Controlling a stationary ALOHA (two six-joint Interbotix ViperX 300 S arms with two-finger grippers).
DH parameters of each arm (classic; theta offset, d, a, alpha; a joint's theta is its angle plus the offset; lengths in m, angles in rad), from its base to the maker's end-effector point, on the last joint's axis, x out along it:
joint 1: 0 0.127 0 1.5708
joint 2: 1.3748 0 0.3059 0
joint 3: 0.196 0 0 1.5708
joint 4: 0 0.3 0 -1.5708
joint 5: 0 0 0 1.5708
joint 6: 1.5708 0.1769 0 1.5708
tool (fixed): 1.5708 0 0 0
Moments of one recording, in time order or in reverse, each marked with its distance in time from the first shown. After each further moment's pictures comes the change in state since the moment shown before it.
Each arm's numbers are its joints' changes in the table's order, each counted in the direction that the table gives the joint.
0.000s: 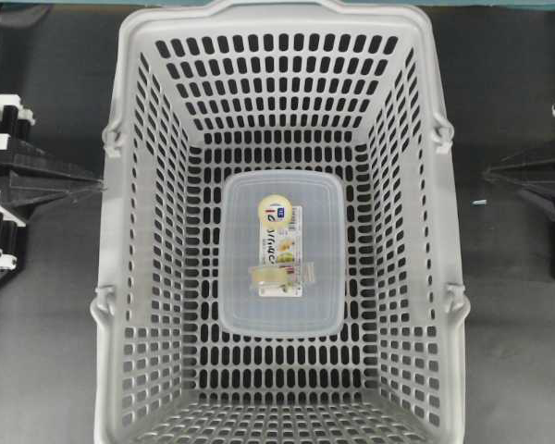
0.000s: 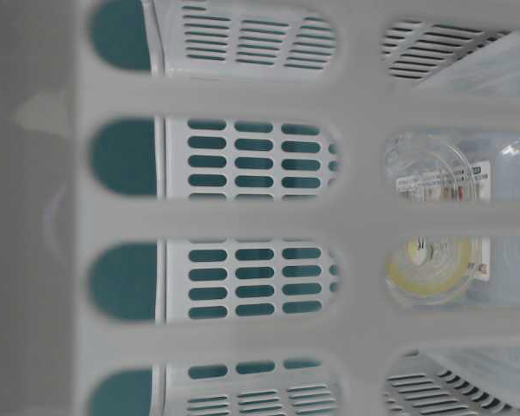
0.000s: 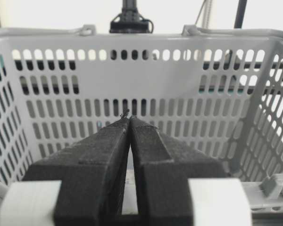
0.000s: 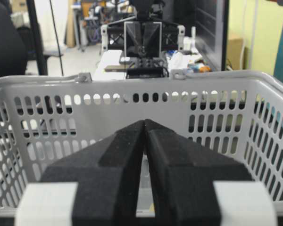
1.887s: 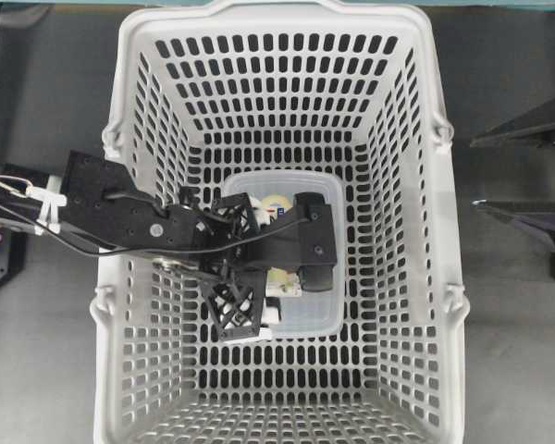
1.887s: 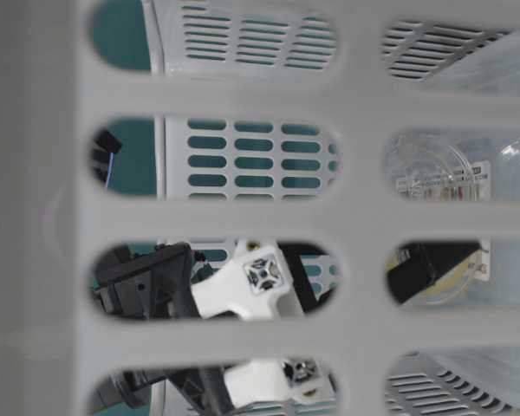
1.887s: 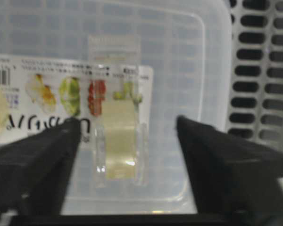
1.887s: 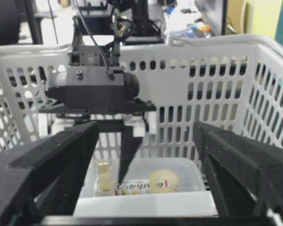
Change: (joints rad) left arm -0.143 -1.091 0.920 0.038 -1.012 -0.261; right arm -0.009 -0.006 0.061 0.005 -0.184 0.015
